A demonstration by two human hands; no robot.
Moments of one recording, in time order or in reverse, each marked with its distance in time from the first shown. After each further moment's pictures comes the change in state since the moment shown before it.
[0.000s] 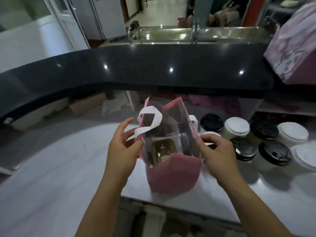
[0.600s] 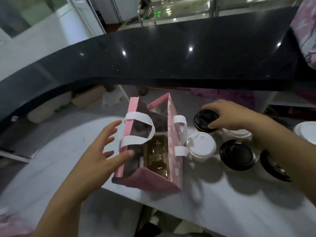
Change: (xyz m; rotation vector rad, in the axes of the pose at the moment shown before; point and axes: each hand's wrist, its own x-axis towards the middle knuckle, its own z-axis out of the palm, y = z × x) left_hand -0.017 0.059 0.045 0.510 -0.145 -0.140; right_hand 0.206 0.031 -0.089 -0.920 -0.749 -0.137
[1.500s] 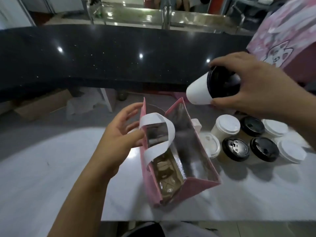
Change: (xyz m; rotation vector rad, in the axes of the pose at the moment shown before) left_hand 0.121 -0.048 -0.035 -0.667 -0.369 0.270; right_hand -0.071 -0.191 -0.066 -0.201 0.504 0.135
